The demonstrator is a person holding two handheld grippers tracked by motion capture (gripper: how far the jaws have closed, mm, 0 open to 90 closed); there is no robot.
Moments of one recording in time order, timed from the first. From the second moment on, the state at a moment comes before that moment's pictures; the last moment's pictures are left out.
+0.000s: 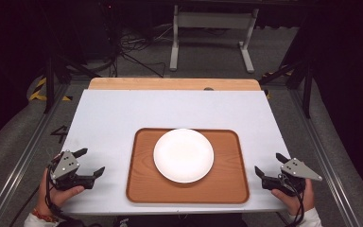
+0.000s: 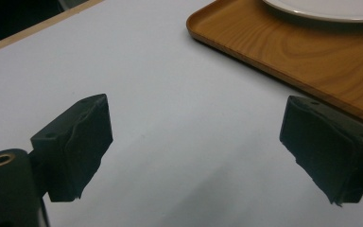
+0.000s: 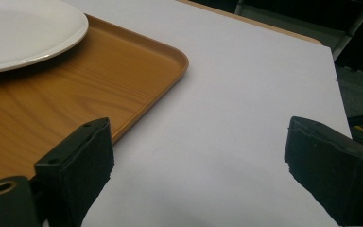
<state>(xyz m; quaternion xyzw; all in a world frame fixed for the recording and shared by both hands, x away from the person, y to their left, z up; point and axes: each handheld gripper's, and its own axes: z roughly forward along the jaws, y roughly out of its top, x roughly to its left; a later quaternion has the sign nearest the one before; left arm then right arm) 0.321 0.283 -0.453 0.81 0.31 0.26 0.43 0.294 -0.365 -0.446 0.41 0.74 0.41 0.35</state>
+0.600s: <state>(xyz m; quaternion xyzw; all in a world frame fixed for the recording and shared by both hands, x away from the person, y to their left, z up) 0.318 0.278 -0.450 0.81 0.31 0.27 0.42 0.295 -0.368 -0.446 0.42 0.73 0.42 0.34</state>
